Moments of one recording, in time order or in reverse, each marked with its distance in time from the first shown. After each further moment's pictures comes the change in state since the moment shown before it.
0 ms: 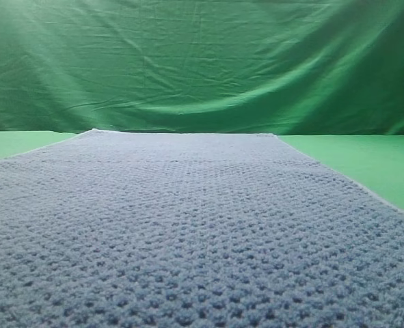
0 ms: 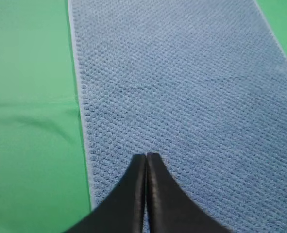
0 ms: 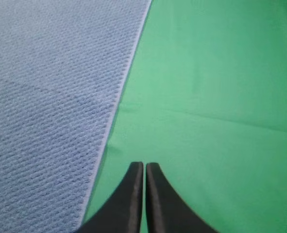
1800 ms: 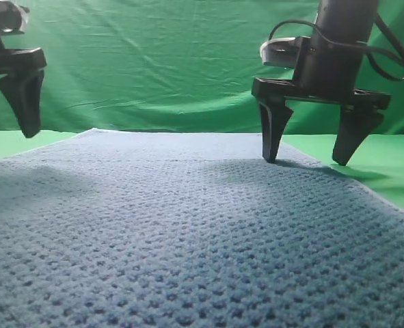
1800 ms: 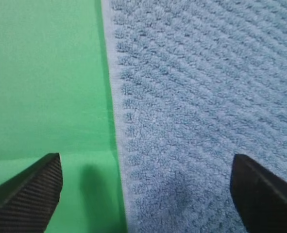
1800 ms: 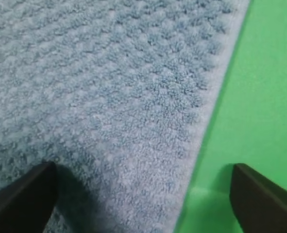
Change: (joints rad) left arm 0.018 0.922 -0.413 0.189 -0.037 -0.098; right arm 0.178 1.094 -0.598 -0.007 0.061 0.102
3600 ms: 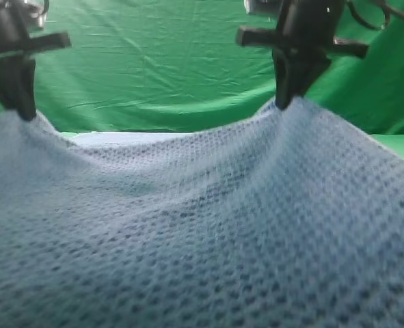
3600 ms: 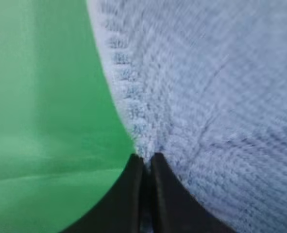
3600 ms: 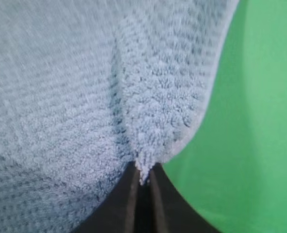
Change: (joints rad) left arm 0.016 0.055 -0.262 -0.151 0.144 0.026; right arm 0.041 -0.029 -0.216 -0.072 0.044 0.019
